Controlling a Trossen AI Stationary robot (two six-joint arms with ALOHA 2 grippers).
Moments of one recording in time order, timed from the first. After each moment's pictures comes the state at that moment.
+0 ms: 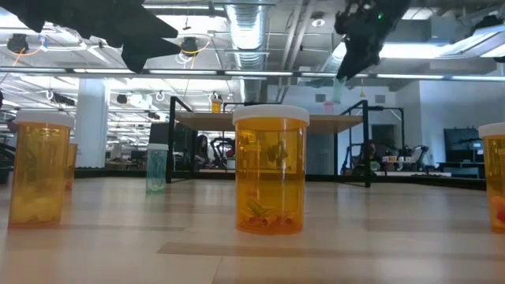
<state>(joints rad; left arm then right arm) -0.06 0.77 0.44 0.11 -0.17 -0.20 -0.53 1.22 1.18 -0.77 0.04 -0.05</state>
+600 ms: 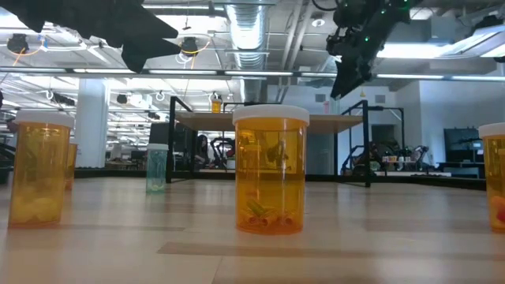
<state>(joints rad) -0.06 0.77 0.44 0.11 -0.17 -0.19 -0.64 1.34 1.18 -0.72 0.00 -0.09</state>
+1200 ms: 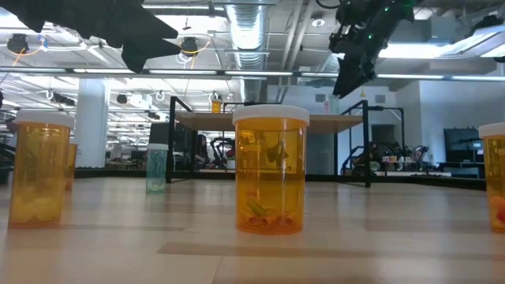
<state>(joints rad) -0.06 0.77 0.44 0.11 -0.17 -0.19 -0.64 1.30 1.18 -0.74 0.00 -0.09</state>
